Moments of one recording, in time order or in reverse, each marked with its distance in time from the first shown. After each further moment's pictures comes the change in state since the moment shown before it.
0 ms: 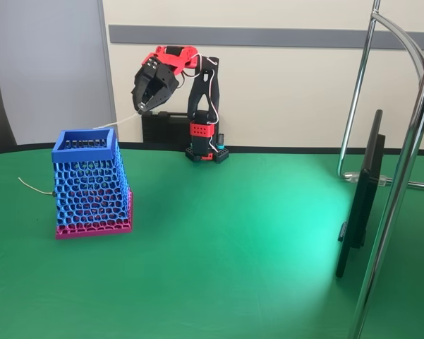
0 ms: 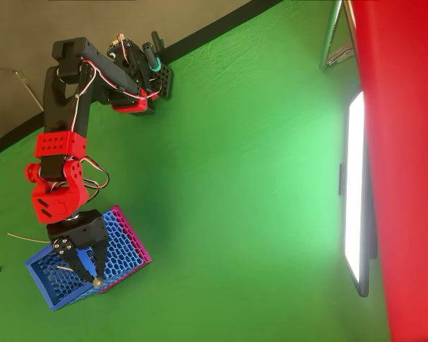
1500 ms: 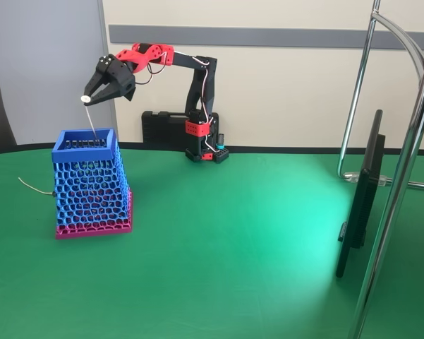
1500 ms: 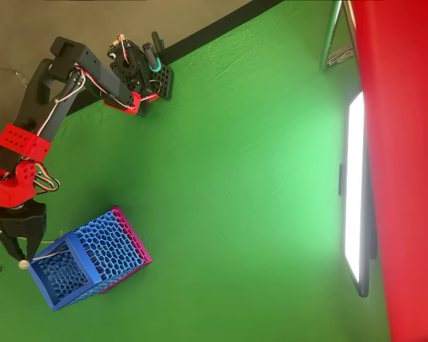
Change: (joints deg) arm 21.4 -0.8 -0.5 1.2 6.8
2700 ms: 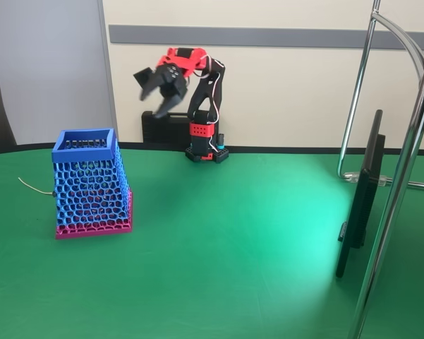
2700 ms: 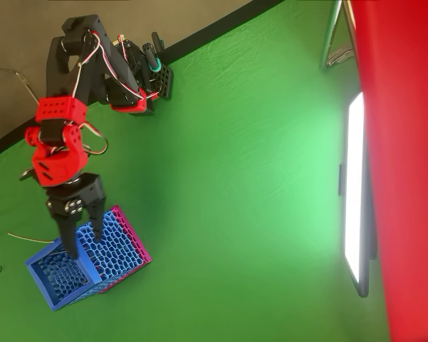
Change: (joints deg) arm -27.0 28.3 27.5 5.7 -37.7
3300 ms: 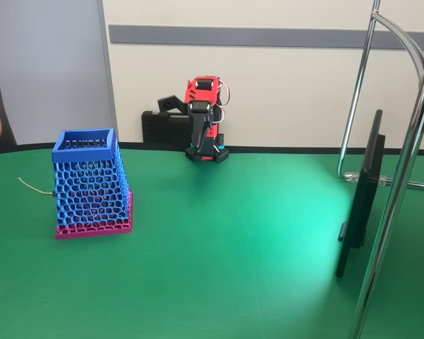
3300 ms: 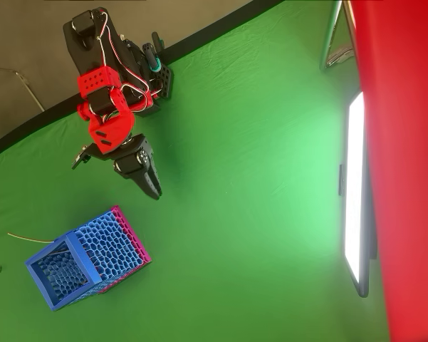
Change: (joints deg) arm -13.4 33.4 43.2 -6.0 -13.9
